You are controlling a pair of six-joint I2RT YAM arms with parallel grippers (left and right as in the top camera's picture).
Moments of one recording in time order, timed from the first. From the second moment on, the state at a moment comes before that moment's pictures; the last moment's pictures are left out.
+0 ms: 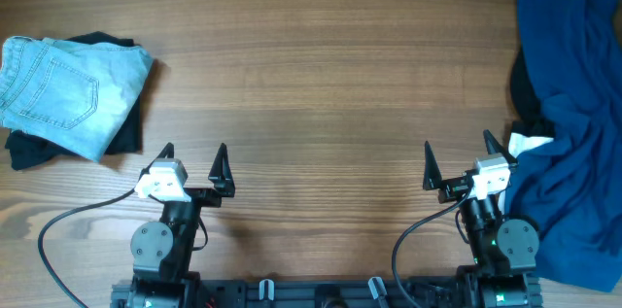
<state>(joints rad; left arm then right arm) -0.11 0.01 0.01 -0.07 0.00 -0.24 0.05 0.01 0.01 0.01 -0.11 -0.10</state>
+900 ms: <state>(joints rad) -0.11 0.36 0.32 -0.25 0.01 -0.33 0.05 0.47 0.45 -0.45 -0.04 0.15</state>
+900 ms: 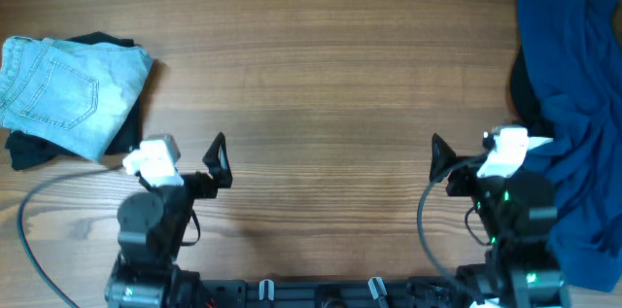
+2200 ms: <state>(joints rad) -0.11 0.75 0.56 -0.42 0.02 -0.33 -0.21 1.40 0.62 -0.69 0.40 0.58</state>
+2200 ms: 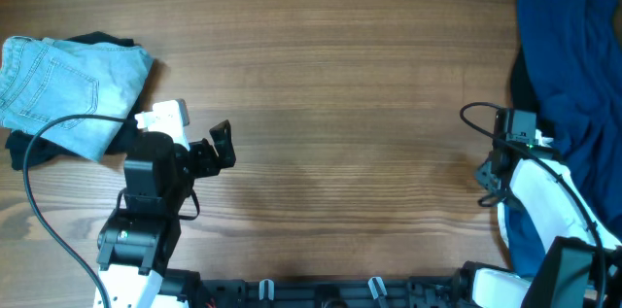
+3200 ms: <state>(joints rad) -0.11 0.75 0.56 -0.42 0.02 -0.33 -0.24 1.40 0.61 -0.71 0.41 0.60</state>
